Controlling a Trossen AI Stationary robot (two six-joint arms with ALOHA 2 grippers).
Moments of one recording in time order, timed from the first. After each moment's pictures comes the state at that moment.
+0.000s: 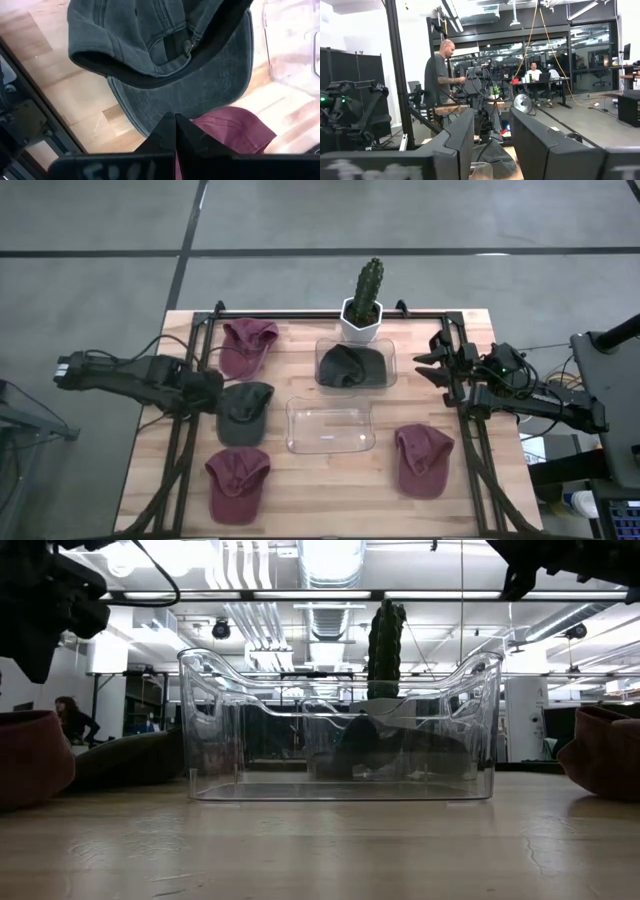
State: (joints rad) left arm -0.08 0.71 0.72 -1.20 0.06 -1.30; right arm -0.32 0.35 0.30 0.35 -0.34 0.23
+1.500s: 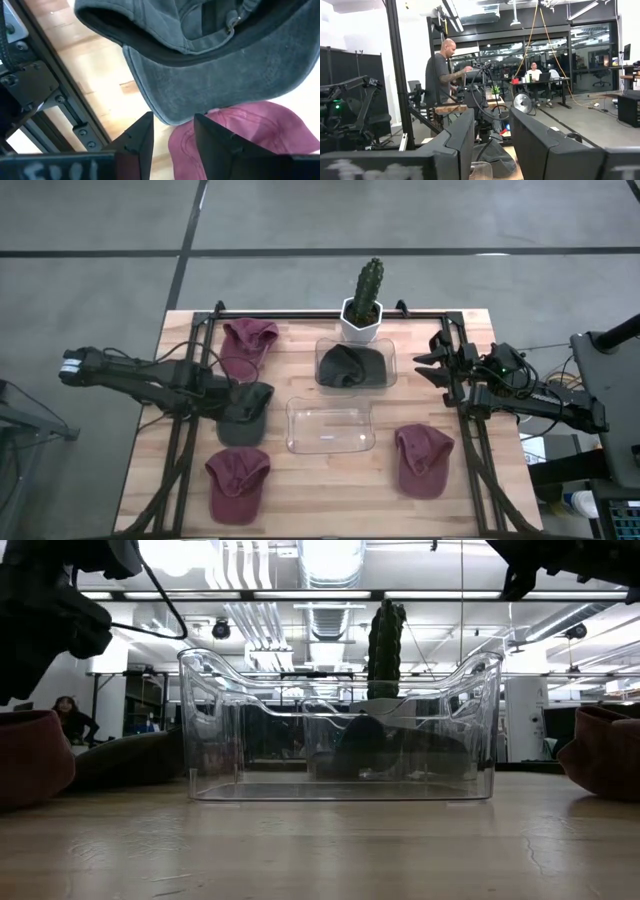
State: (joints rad) left arm -0.08 0.91 0.71 -1.24 0.16 -1.38; right arm -0.32 0.35 0.30 0.34 -0.34 0.22
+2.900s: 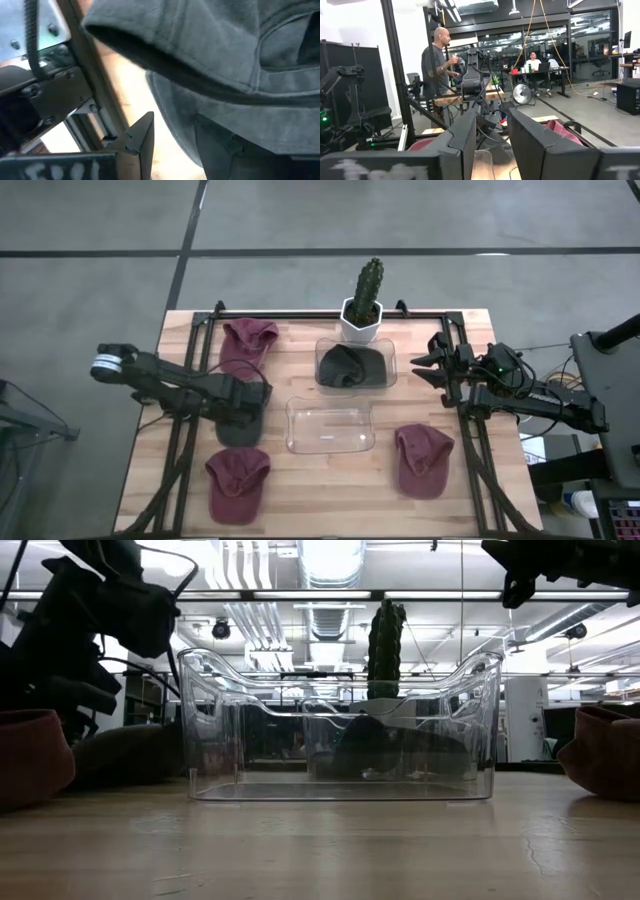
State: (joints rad) left arm -0.08 1.35 0.69 -1.18 0.11 -1.40; right arm -0.32 0.35 0.30 0.29 -0.34 0.23
